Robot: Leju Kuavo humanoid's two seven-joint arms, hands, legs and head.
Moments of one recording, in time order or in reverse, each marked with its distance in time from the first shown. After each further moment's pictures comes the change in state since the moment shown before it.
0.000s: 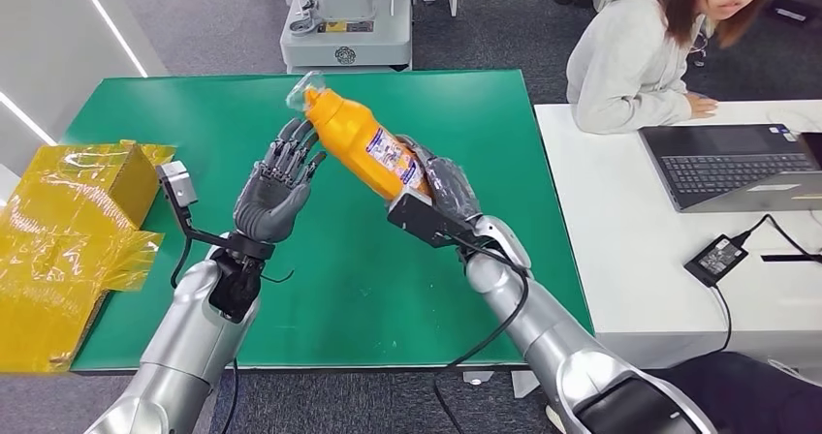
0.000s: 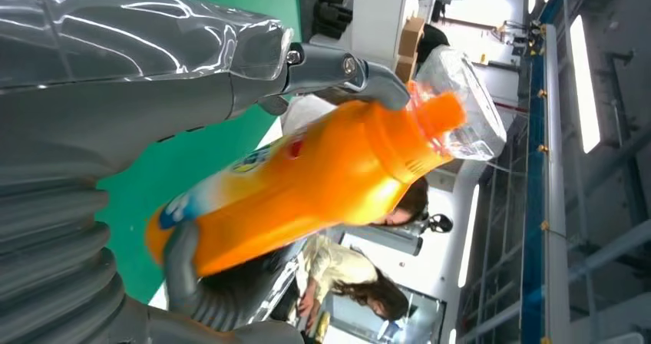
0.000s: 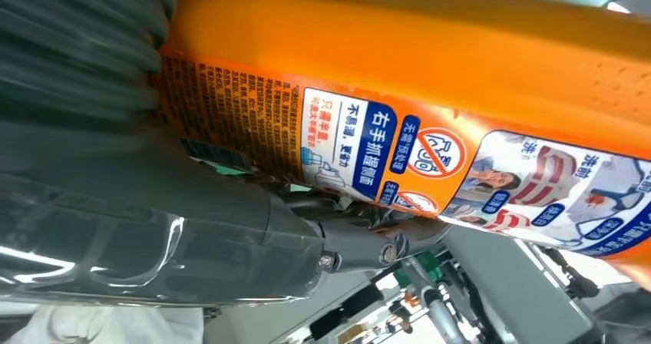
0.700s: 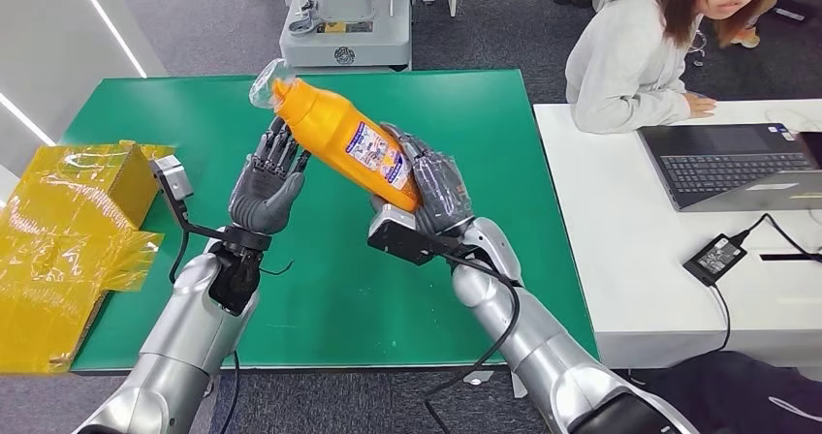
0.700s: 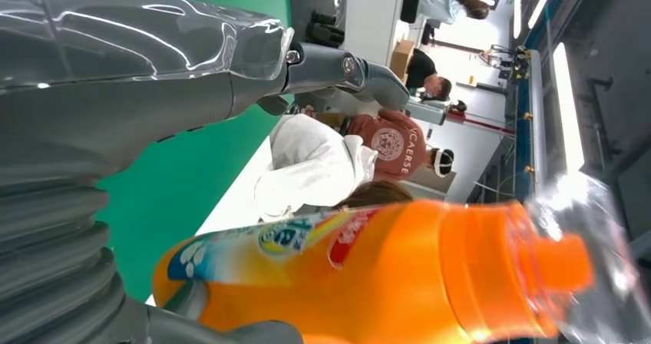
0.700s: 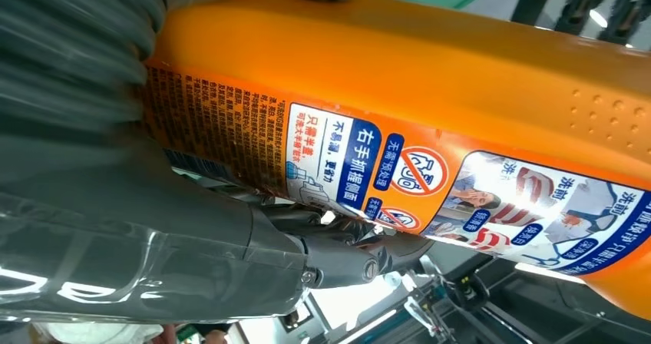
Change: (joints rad) left arm -0.040 -0.002 0.009 0.056 -0.006 0.046 -0.044; right arm 0.061 0.024 0.025 -0.145 0.116 -0.150 -0.045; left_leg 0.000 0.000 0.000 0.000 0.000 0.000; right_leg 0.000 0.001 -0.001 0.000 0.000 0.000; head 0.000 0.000
